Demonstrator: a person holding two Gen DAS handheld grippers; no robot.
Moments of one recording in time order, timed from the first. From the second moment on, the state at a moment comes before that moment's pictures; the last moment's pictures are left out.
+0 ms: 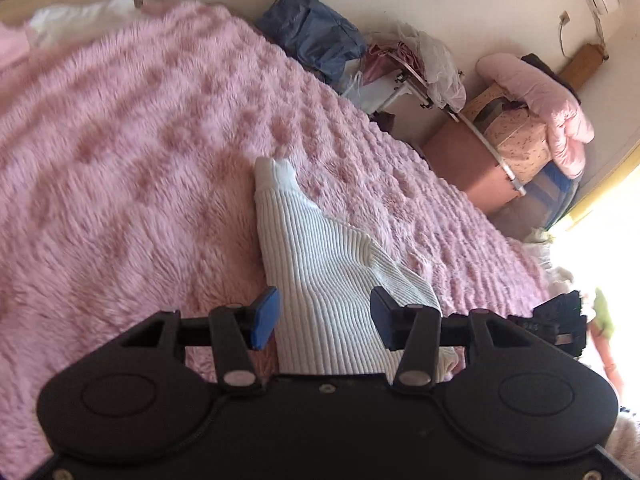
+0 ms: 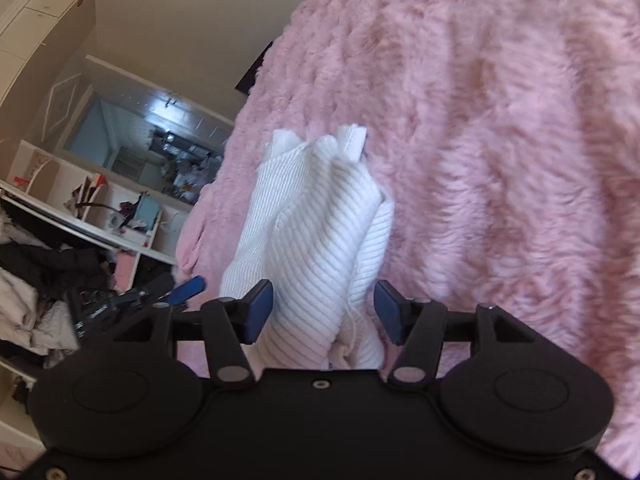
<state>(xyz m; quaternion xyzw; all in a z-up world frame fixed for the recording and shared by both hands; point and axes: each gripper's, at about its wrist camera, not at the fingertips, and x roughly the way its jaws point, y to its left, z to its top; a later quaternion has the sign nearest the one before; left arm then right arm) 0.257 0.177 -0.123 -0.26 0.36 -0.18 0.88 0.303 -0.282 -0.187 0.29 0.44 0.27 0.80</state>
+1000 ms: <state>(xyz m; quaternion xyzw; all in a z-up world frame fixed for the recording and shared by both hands) 0.205 0.036 -0.168 -0.15 0.43 -0.08 0.89 0.229 -0.196 -0.174 -0.03 0.35 0.21 0.91</state>
